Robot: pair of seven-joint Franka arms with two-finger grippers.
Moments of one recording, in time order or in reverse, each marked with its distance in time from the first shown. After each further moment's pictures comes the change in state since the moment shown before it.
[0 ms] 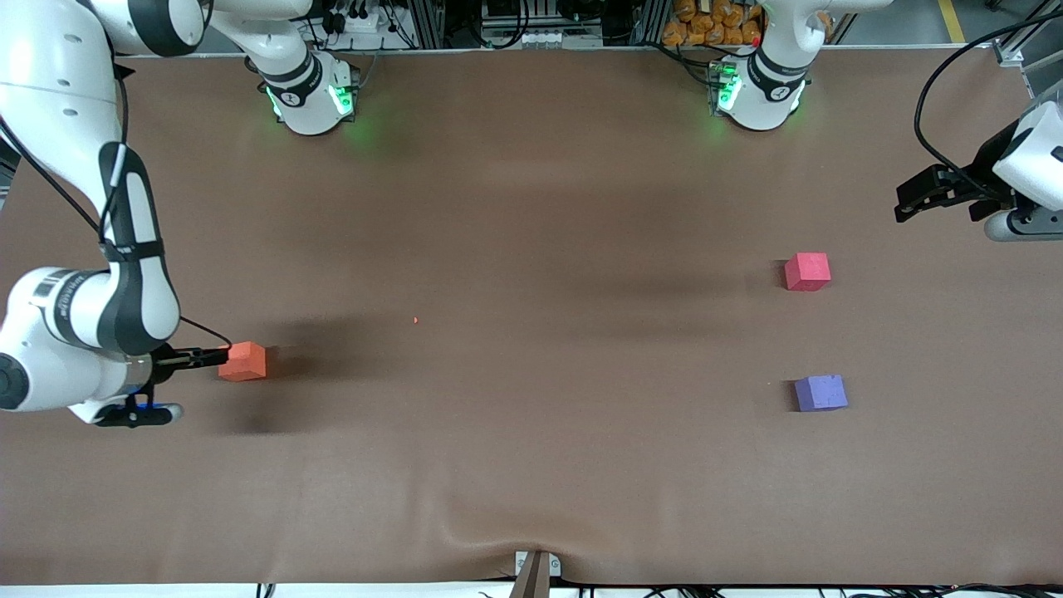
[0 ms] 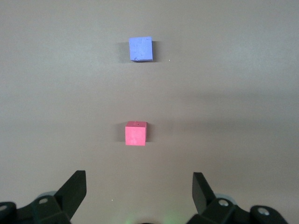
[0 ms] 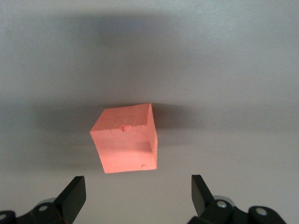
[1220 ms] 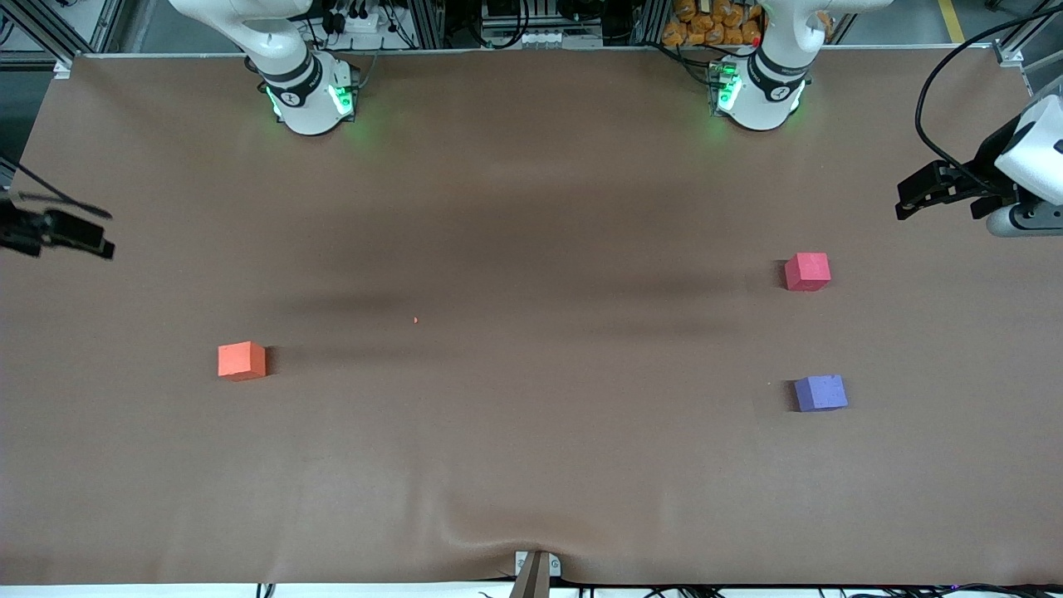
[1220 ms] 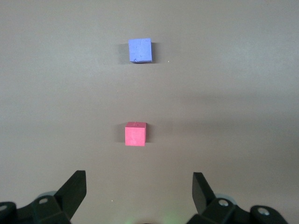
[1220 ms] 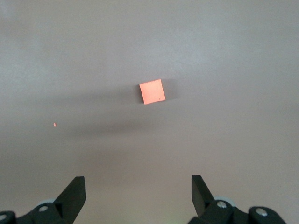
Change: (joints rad) left arm -0.002 -0.008 -0.001 0.001 0.000 0.000 0.000; right arm 0.055 -0.500 0.001 0.060 -0.042 -0.317 0.168
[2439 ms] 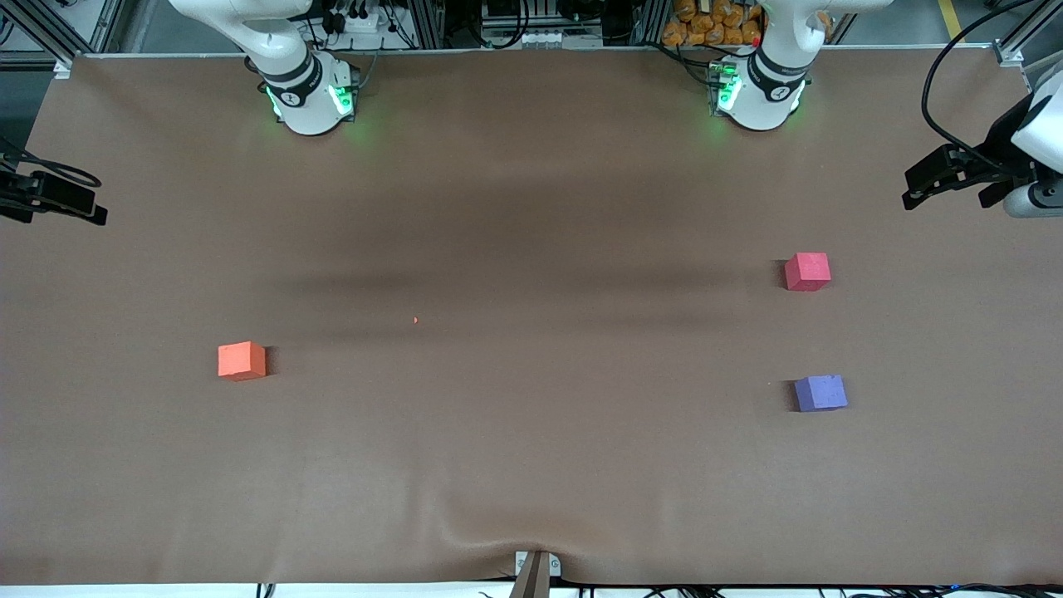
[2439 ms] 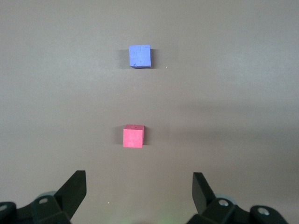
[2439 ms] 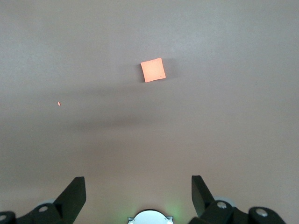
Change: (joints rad) left arm -0.003 -0.037 -0.001 -0.001 -0.006 0.003 -0.023; right arm 0.000 -0.069 0.000 0.034 0.000 -0.155 0.000
